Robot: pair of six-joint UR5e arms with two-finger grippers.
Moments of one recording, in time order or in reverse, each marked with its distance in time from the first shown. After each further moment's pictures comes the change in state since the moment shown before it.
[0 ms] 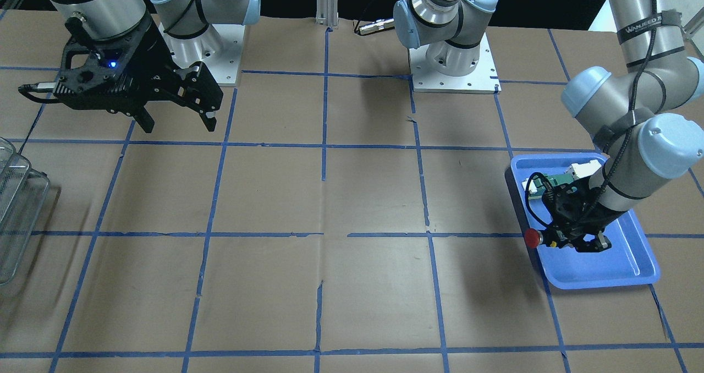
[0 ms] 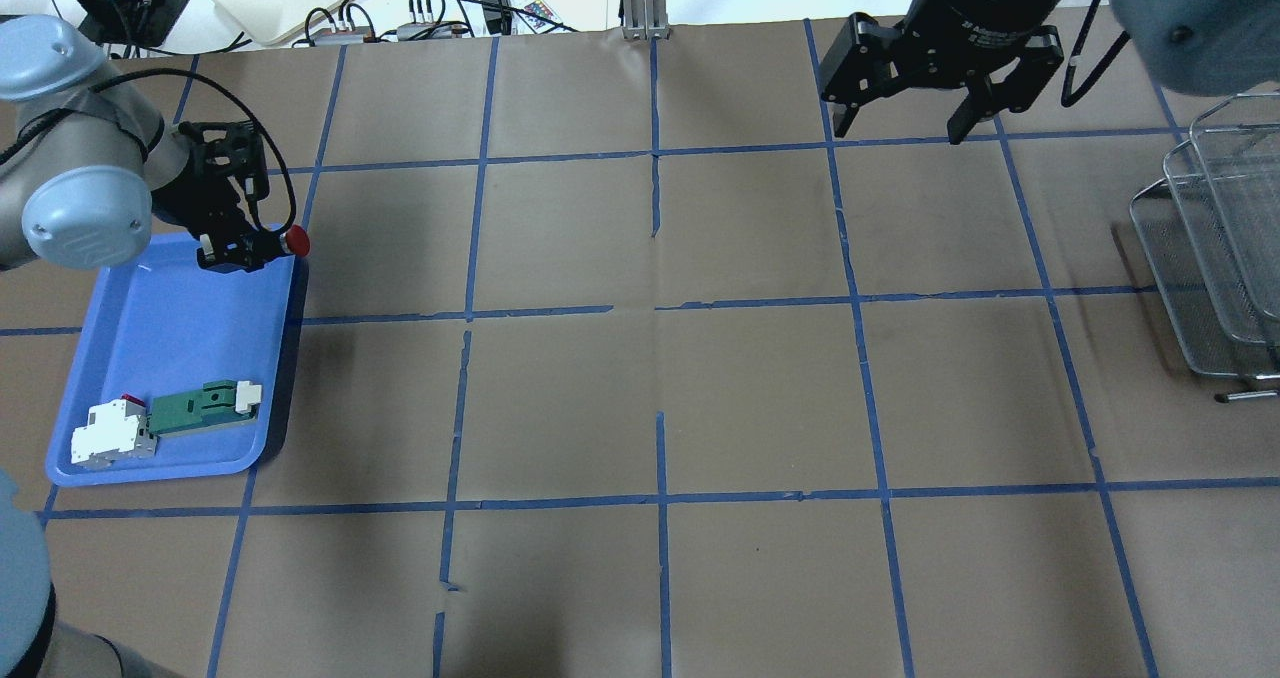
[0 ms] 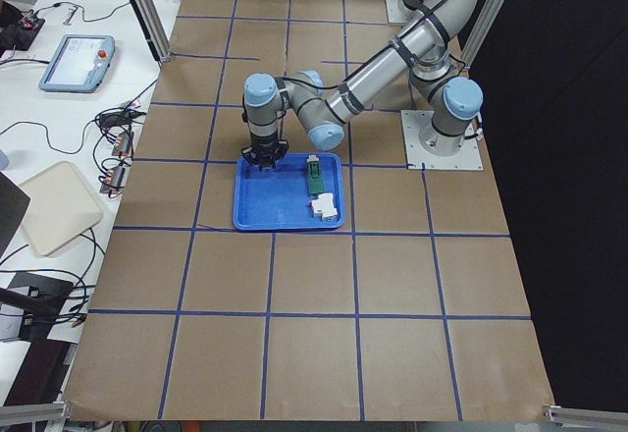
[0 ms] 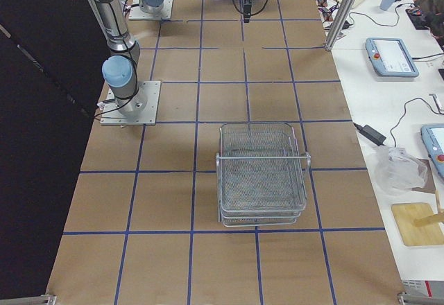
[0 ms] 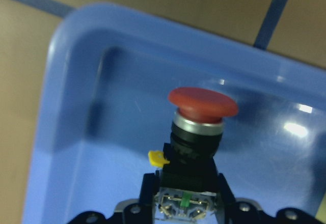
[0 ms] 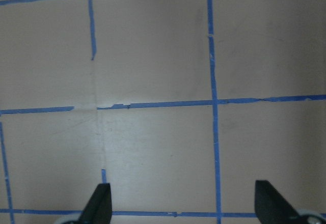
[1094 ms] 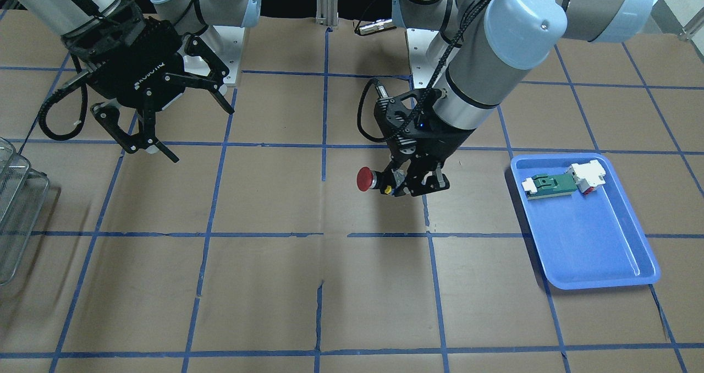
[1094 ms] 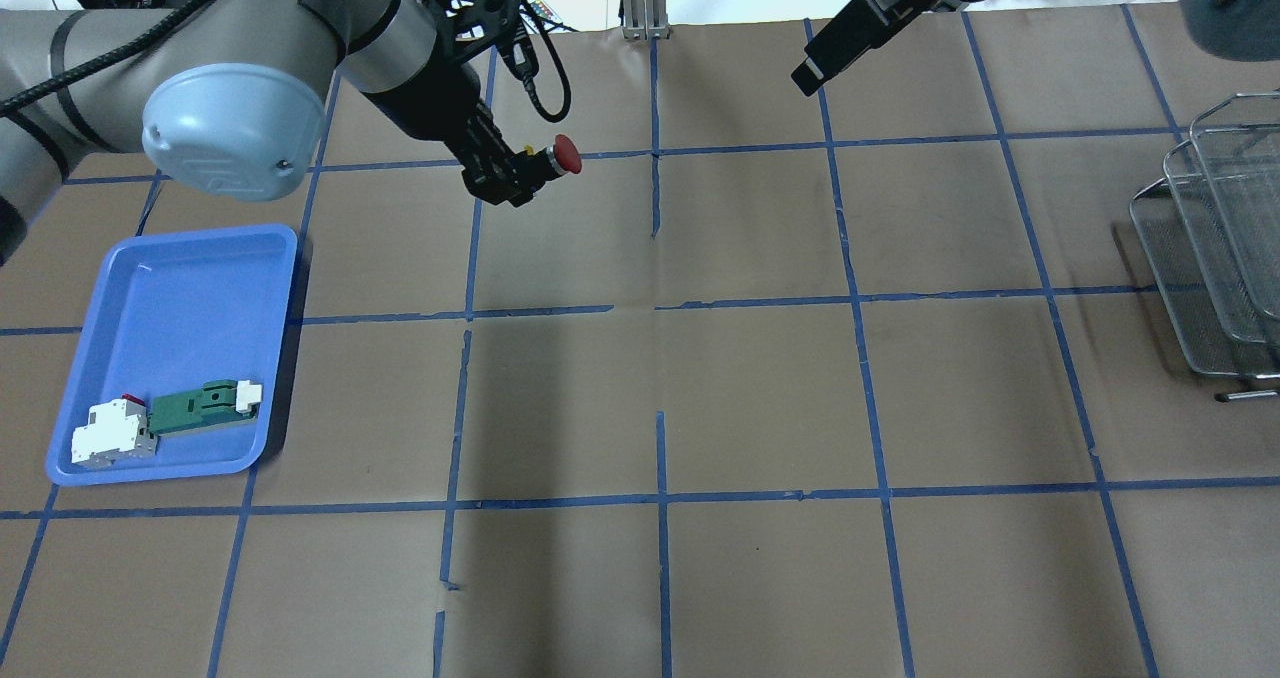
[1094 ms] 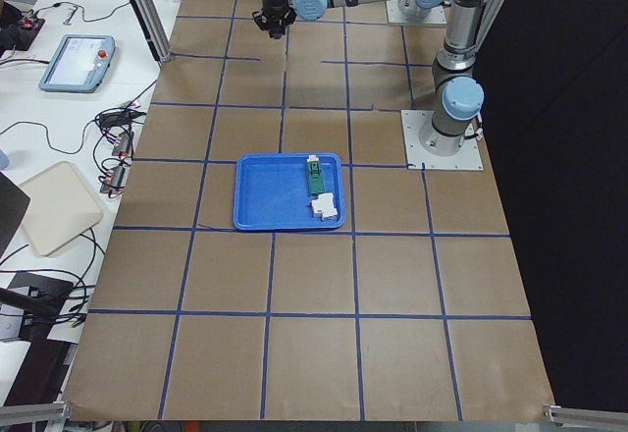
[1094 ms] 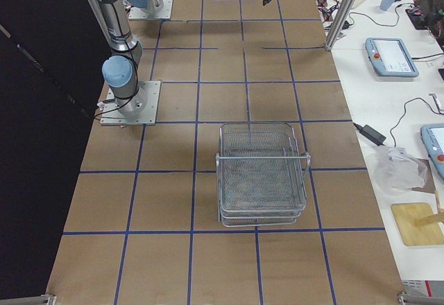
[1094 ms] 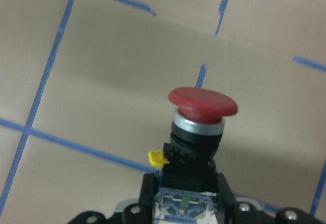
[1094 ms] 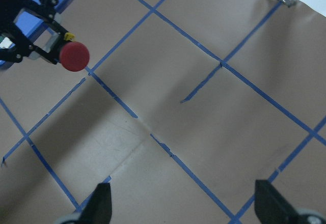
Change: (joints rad) left arm -0.433 0.134 0.172 -0.237 -0.298 -0.480; right arm -0.060 0.004 -0.008 -0.082 0.297 -0.862
